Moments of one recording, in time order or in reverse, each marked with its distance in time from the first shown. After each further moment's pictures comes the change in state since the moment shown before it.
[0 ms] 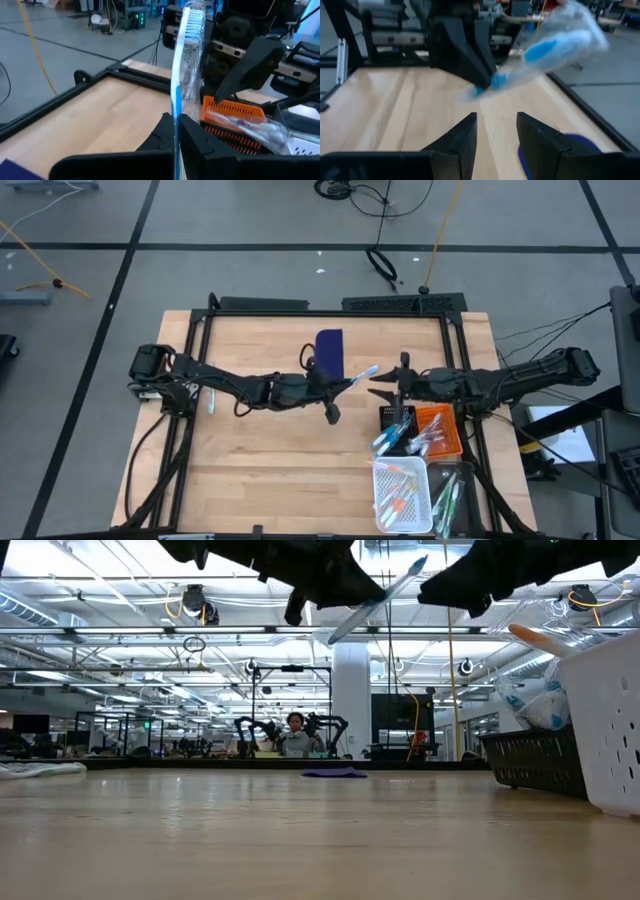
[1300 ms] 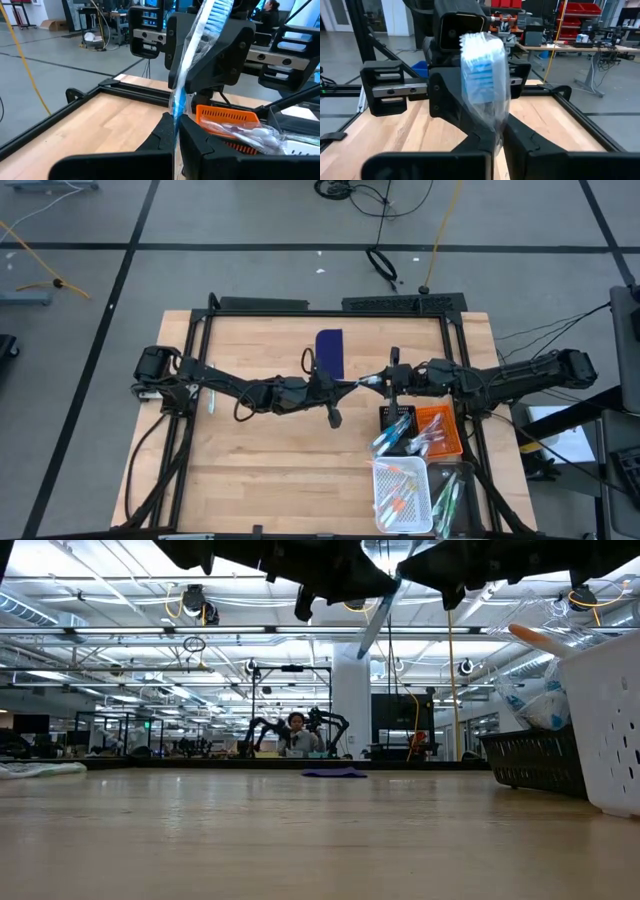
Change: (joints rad) left arm -0.012 0.042 0.000 0.127 0.014 0.097; right arm -0.091 0.098 0.000 0.274 -0.180 -0.045
